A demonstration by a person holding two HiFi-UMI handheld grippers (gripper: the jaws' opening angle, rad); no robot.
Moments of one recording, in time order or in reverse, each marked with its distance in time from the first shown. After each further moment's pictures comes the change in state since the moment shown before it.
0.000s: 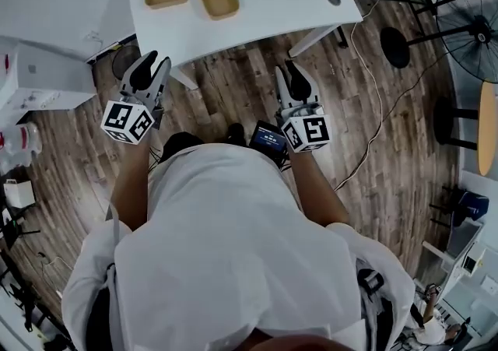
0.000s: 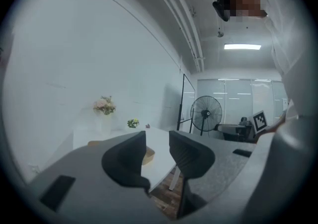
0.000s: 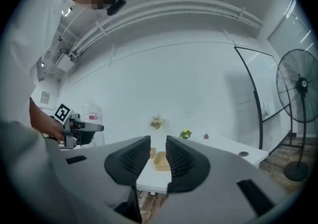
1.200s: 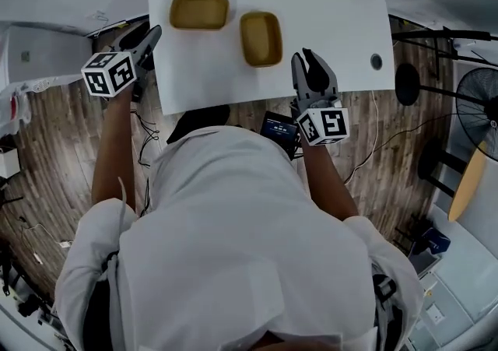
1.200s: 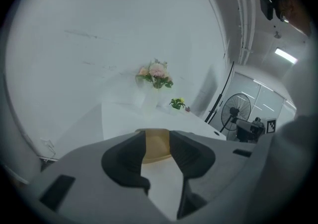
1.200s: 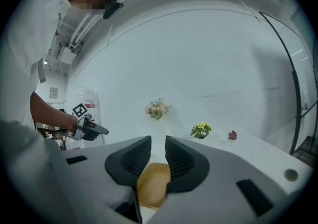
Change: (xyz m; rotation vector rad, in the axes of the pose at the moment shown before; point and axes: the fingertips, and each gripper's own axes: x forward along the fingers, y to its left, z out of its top) left arm 0.122 0.309 -0.056 -0.336 0.345 0.185; right arm 0.294 -0.043 -0.039 -0.018 0.176 0.143
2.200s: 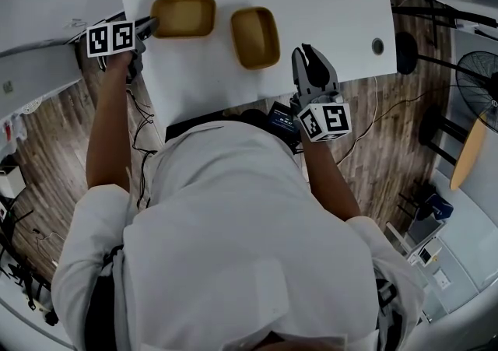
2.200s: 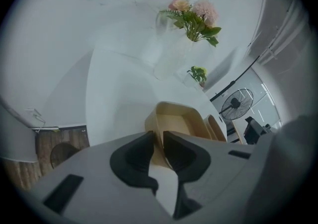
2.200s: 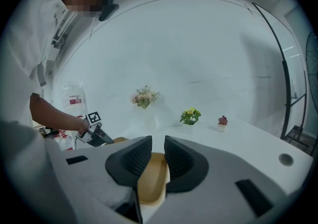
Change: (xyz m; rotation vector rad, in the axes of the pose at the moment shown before) left arm 0.123 0.060 -0.052 -0.184 0.438 -0.073; right arm 0.026 -0.033 -0.037 0.081 0.113 -0.113
